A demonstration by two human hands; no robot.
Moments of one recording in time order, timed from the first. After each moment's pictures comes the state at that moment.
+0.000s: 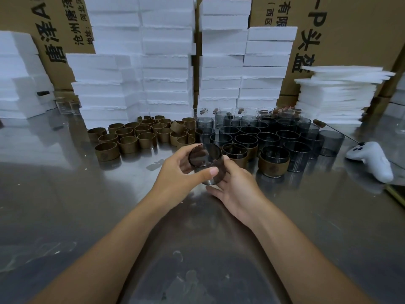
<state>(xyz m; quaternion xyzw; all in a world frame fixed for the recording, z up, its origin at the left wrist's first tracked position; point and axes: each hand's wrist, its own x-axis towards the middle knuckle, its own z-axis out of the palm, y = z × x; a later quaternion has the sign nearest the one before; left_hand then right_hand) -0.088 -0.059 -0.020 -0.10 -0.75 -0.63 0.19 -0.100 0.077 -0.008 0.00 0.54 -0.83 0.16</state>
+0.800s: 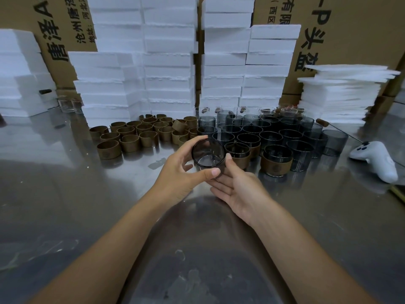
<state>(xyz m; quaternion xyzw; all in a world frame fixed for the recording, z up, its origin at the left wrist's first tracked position) -0.081 -0.059 -0.011 -0.13 -0.77 -0.60 0.18 -0.098 0.081 -0.010 0.01 0.55 -0.82 0.17</state>
